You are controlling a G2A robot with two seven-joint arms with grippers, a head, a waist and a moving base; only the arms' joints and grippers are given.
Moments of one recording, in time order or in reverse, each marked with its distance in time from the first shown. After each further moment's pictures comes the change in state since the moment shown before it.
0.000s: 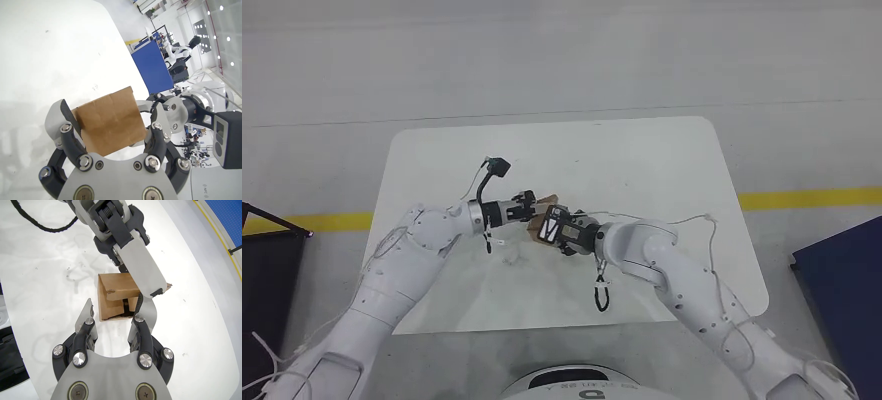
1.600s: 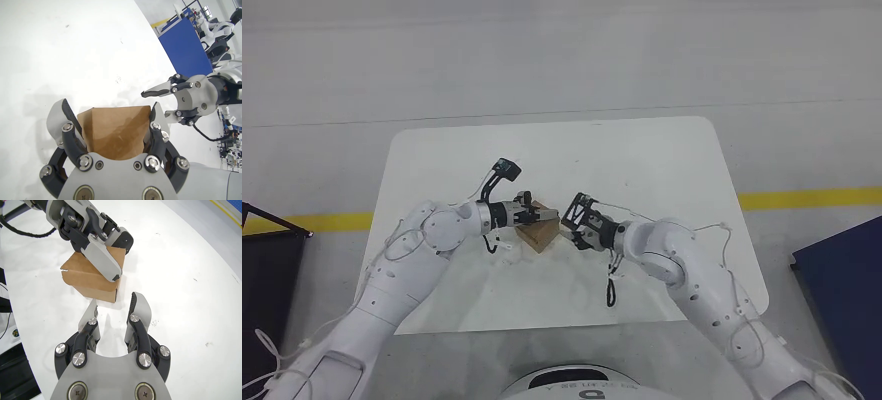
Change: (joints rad) left arm -0.009 -0.005 0.025 -0.037 0.261 0.058 0.038; right arm -0.065 0.020 0.125 0.084 0.175 -0.009 -0.106
